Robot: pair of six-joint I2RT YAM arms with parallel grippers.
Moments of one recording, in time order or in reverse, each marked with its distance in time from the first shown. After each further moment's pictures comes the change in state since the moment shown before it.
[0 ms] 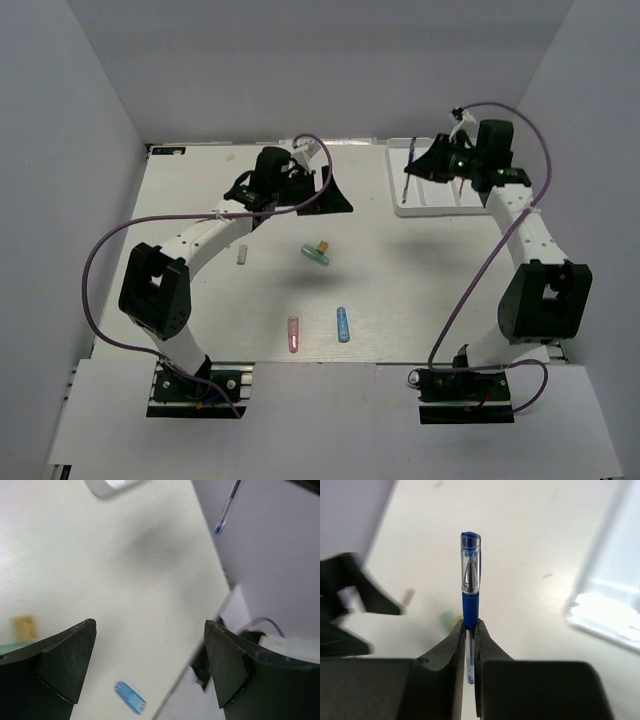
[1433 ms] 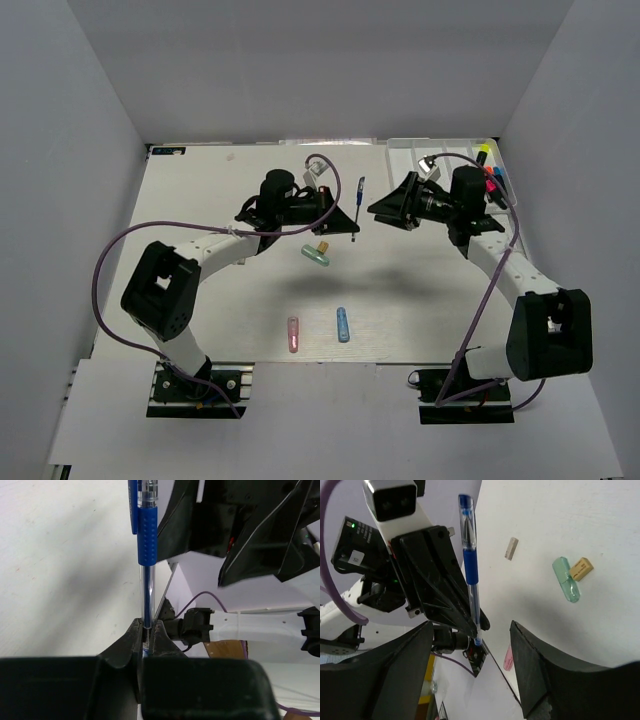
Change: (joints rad) left arm -0.044 0.001 -0.201 0.401 0.191 -0.253; right arm 0.111 -0.179 -0.423 0.394 -0.181 0.507
